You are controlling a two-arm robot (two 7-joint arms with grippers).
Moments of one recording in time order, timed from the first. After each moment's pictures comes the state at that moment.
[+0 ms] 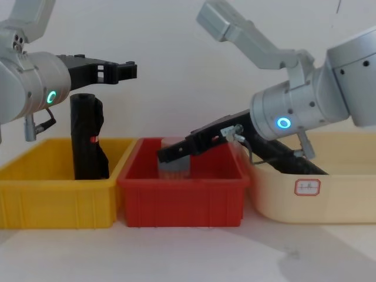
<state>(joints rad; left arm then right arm) -0.47 0.17 0.29 -1.46 -0.16 0.18 -0.02 0.73 0.11 -0.52 -1.13 0.04 0.43 0.59</state>
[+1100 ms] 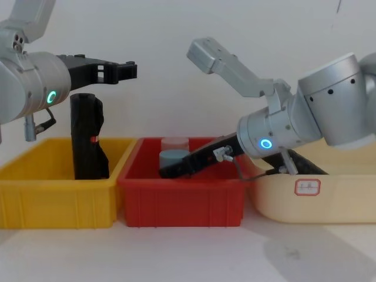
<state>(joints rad) -0.47 0.17 0.29 -1.46 -0.16 0.18 -0.02 0.88 0.02 -0.56 -0.76 0.05 0.29 0.57</state>
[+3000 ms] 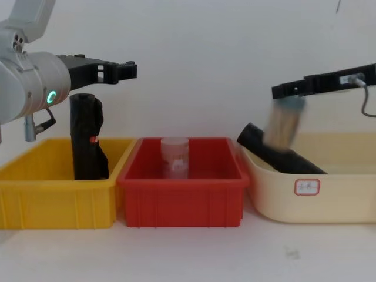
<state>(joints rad) -0.47 0.17 0.29 -1.46 -0.16 0.18 -0.02 0.77 0.27 -0.28 -1.09 0.27 0.41 0.60</state>
